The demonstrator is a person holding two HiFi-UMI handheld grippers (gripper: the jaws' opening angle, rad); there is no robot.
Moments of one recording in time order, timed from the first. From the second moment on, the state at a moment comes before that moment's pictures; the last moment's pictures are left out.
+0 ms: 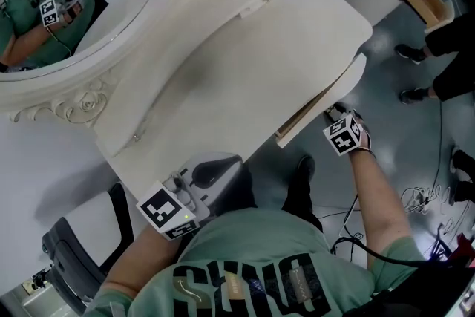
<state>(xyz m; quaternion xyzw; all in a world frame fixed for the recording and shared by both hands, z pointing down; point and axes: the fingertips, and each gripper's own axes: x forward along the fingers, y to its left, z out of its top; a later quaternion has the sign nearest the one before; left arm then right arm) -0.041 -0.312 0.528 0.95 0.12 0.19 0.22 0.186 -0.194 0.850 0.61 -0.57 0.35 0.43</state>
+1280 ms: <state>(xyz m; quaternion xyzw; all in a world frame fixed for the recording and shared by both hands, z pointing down) -0.068 -0.333 0.532 0.95 0.09 0.18 0.23 0.187 -0.230 0.850 0.61 -0.56 0.35 0.43</state>
